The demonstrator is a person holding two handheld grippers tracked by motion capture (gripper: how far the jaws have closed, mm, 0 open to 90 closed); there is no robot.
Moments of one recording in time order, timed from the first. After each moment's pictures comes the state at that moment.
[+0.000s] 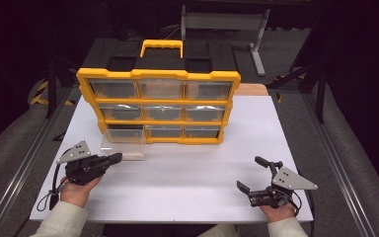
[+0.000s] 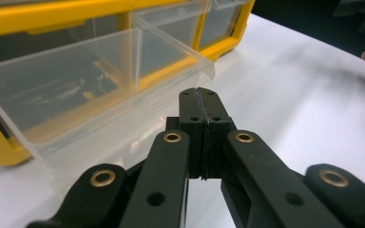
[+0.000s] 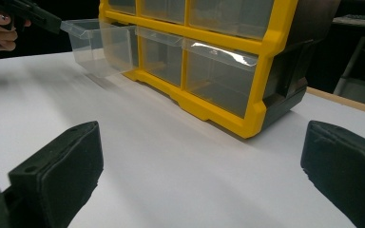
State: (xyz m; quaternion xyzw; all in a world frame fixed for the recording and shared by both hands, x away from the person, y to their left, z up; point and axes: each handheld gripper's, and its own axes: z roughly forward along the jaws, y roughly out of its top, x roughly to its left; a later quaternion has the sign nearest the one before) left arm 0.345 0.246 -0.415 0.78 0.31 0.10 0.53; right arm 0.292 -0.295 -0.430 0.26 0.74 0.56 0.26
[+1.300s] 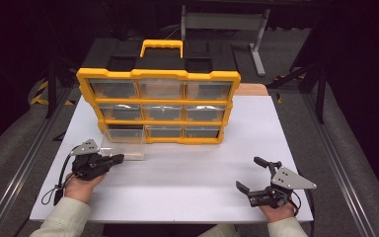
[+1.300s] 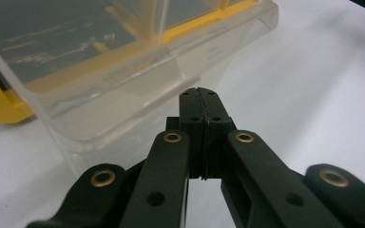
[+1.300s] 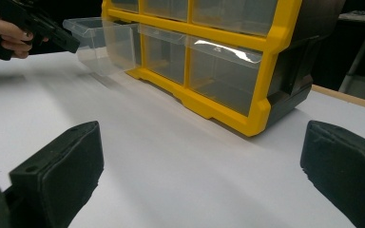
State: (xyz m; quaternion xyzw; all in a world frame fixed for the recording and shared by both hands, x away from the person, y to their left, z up) left arm 0.368 0.244 -0.433 0.80 0.36 0.08 0.48; right arm 0.294 -0.294 -0.431 0.27 0.74 0.56 0.26
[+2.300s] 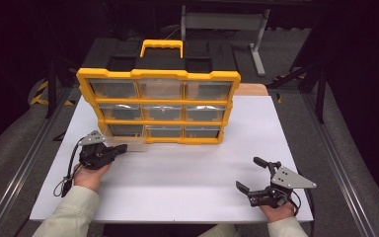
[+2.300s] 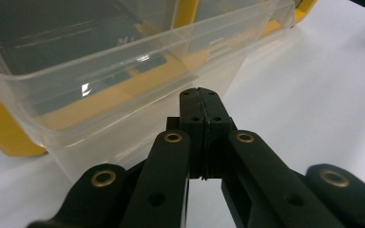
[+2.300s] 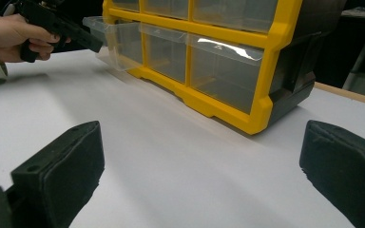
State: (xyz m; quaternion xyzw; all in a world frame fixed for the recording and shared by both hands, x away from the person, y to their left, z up) left arm 0.398 0.234 -0.438 0.79 0.38 0.11 0.47; right arm 0.295 -0.295 -0.433 0.27 0.74 0.56 0.25
